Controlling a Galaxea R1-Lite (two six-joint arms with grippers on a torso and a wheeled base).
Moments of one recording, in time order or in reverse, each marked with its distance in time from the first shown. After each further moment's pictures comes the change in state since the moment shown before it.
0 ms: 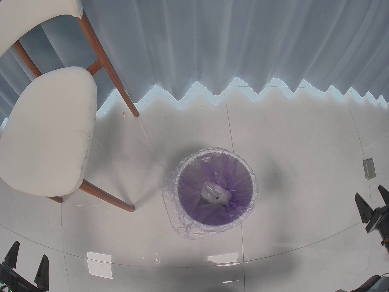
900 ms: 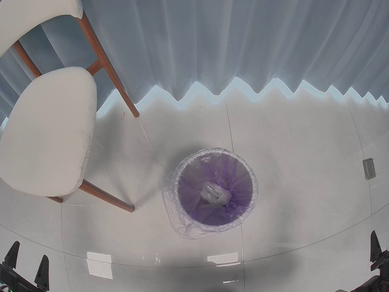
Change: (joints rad) left arm 0.000 0.000 0.000 0.000 -0.001 0.004; right arm -0.081 -0.783 -0.007 0.726 -0.104 0.044
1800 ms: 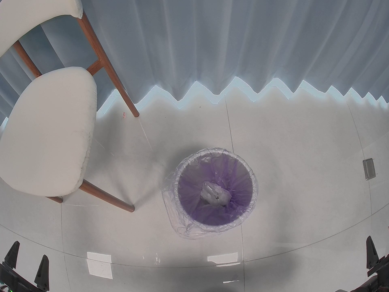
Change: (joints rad) left arm 0.000 0.000 0.000 0.001 0.001 0.000; right arm 0.030 -0.061 0.007 -0.001 0.104 -0.027
